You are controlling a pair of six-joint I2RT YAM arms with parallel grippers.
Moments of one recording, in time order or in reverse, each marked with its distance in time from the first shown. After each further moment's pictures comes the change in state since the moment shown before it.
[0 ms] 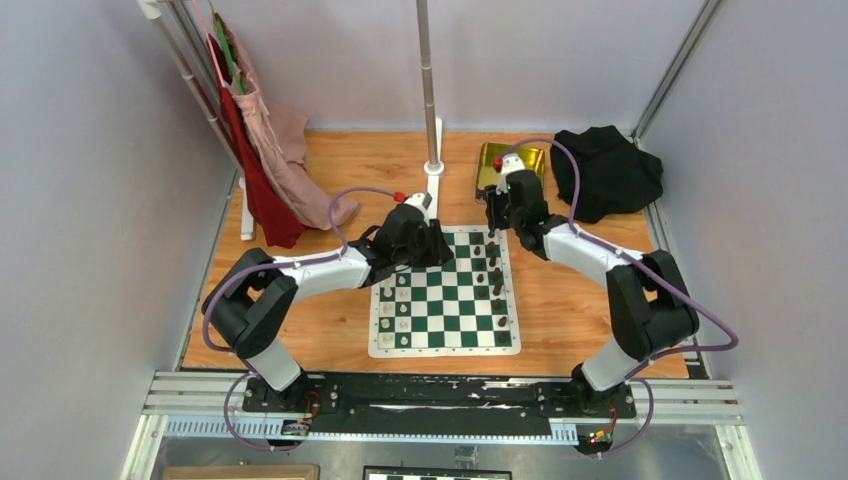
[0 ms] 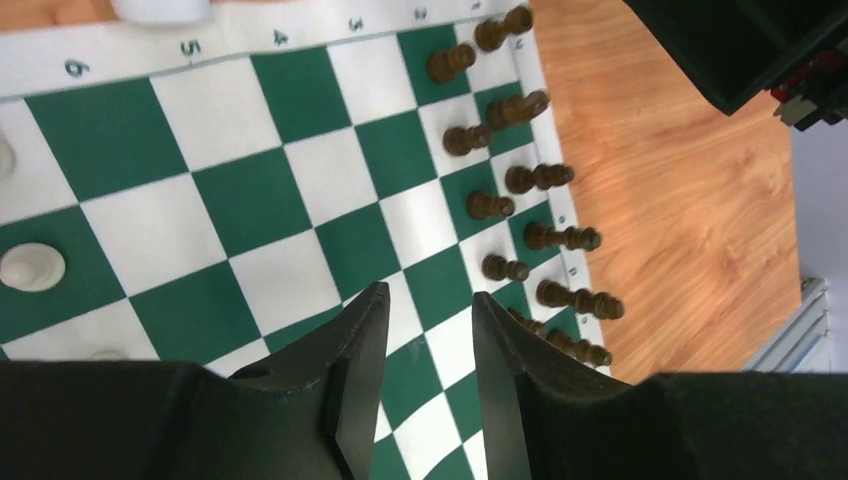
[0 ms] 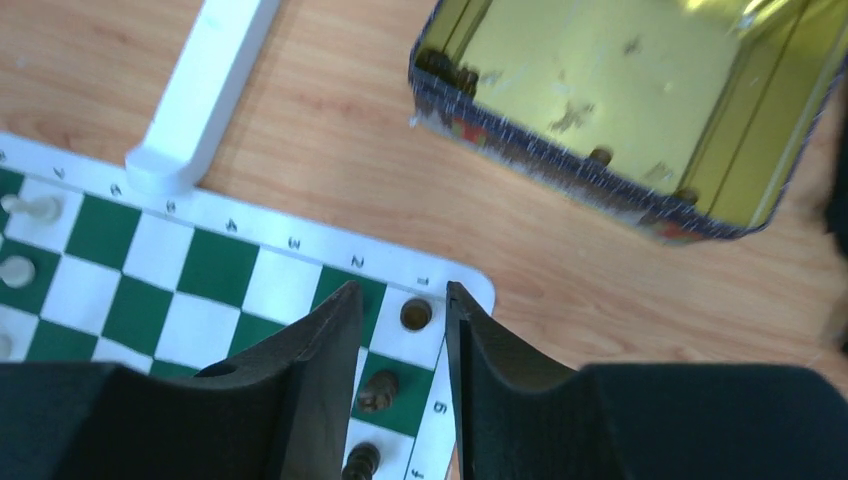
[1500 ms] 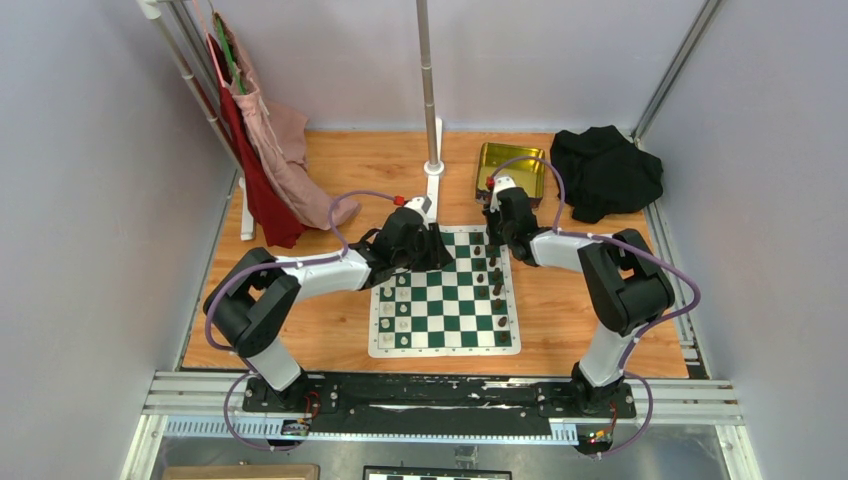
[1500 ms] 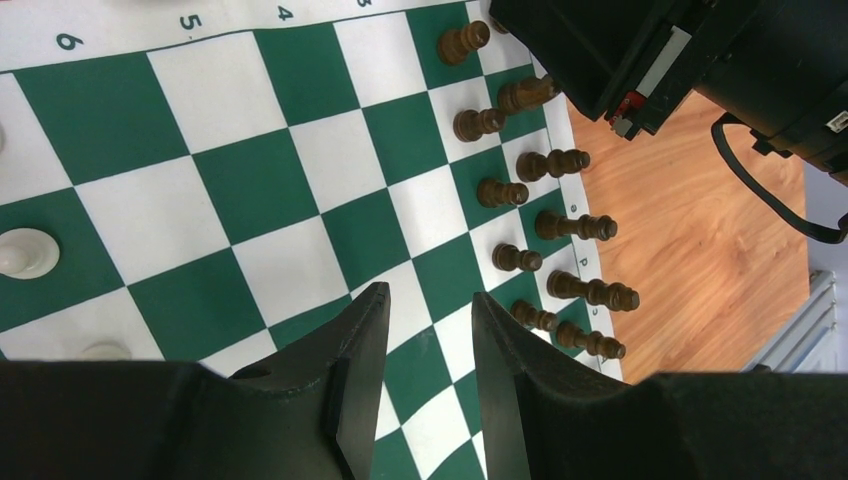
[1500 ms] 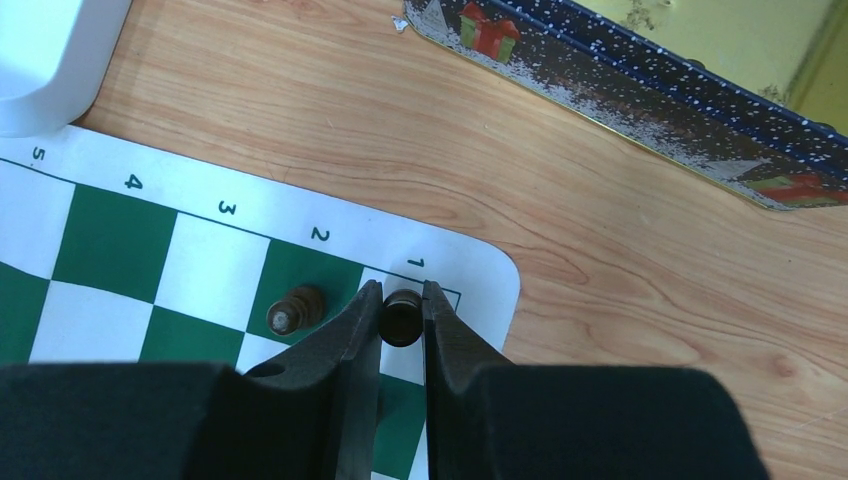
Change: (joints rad) left arm 0.000 0.000 -0.015 0.005 0.005 -0.002; right arm 0.006 0.164 -0.042 0.119 0.021 -0.005
